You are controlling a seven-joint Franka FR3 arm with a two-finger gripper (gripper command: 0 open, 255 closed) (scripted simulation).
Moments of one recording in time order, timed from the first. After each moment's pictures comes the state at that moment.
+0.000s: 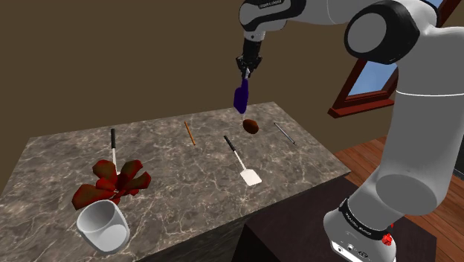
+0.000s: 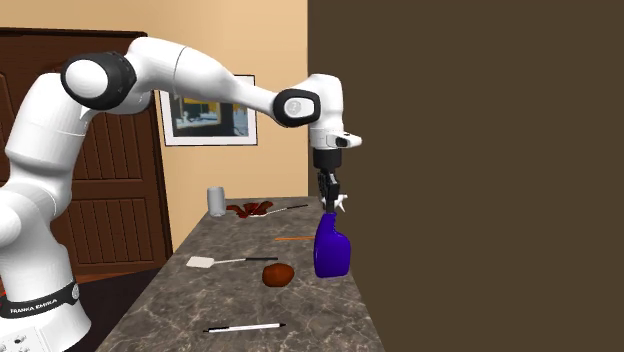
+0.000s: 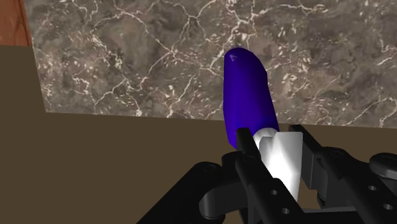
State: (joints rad) arm -0.07 0.43 -0.18 -1.46 0.08 1.92 -0.04
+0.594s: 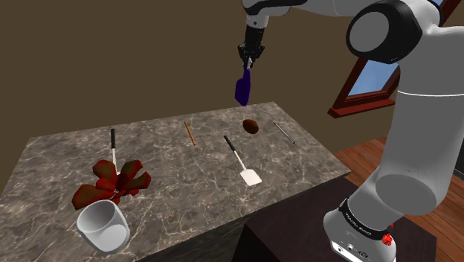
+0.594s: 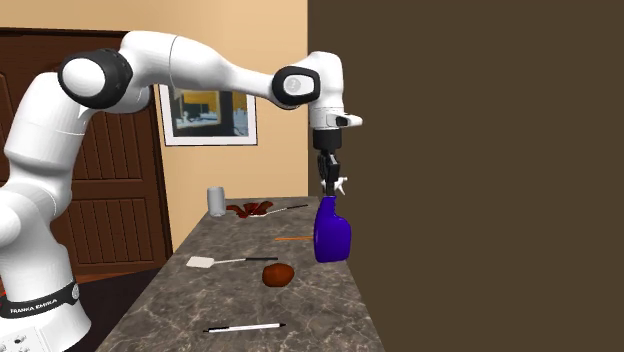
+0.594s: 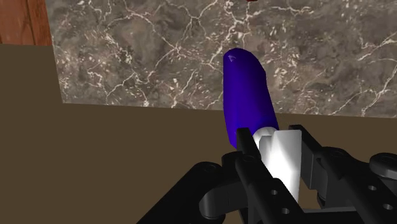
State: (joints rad) arm -0.07 0.41 -0.19 -1.35 0.07 1.80 -0.04
